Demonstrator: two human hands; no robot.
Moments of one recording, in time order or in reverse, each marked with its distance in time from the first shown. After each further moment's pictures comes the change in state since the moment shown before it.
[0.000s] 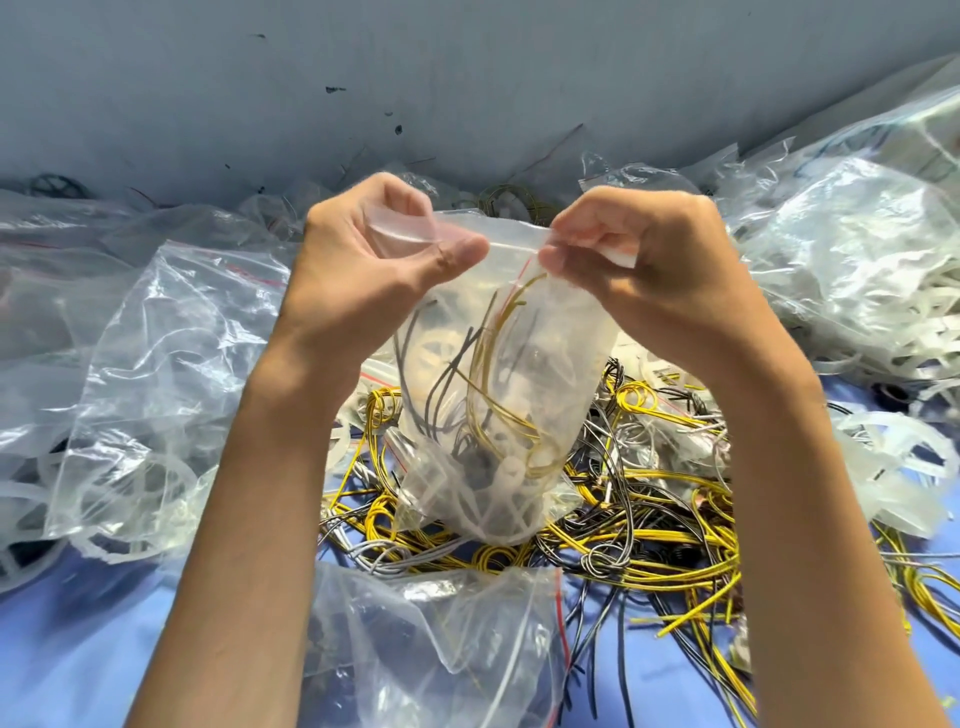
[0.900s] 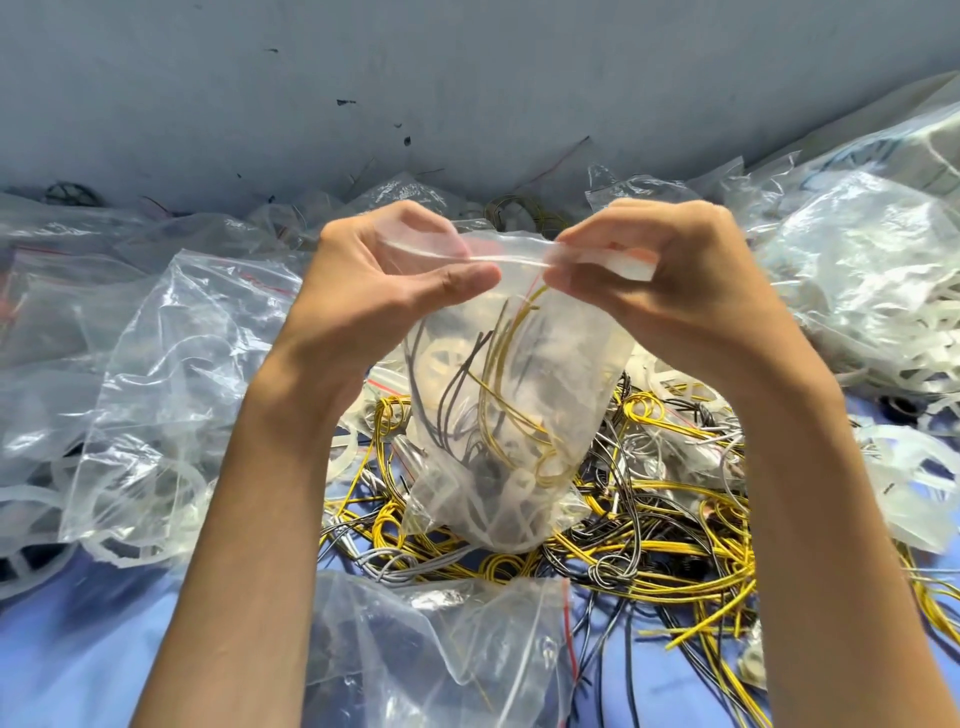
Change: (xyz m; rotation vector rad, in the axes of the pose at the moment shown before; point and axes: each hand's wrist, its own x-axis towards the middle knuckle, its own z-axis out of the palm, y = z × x) left_hand 0.000 0.000 -0.007 -0.059 -0.086 -0.032; right_hand -0.001 -0.006 -0.006 0.005 -0.030 -0.064
